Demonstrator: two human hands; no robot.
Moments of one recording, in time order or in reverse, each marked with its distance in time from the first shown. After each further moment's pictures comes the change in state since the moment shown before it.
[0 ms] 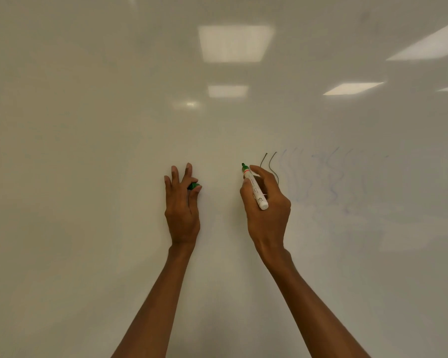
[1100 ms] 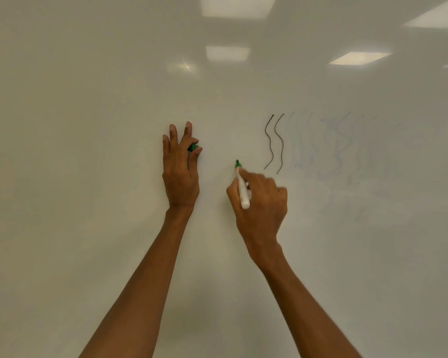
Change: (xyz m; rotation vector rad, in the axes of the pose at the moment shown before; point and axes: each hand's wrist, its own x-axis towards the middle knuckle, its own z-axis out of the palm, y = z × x) left_hand -0.006 -0.007 0.001 0.042 0.019 0.005; right_hand -0.057 0.027 0.002 -0.639 0.067 -0.316
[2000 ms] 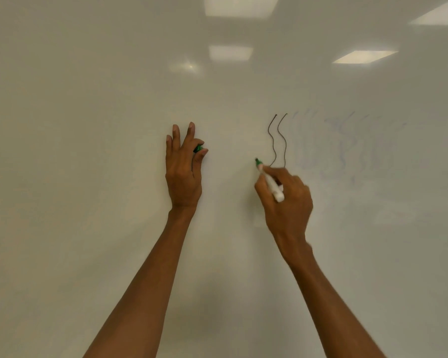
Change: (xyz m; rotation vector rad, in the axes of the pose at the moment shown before) left_hand 0.000 0.001 0.001 0.032 -0.023 0.109; right_hand 0.019 0.026 -0.033 0.192 -0.147 0.173
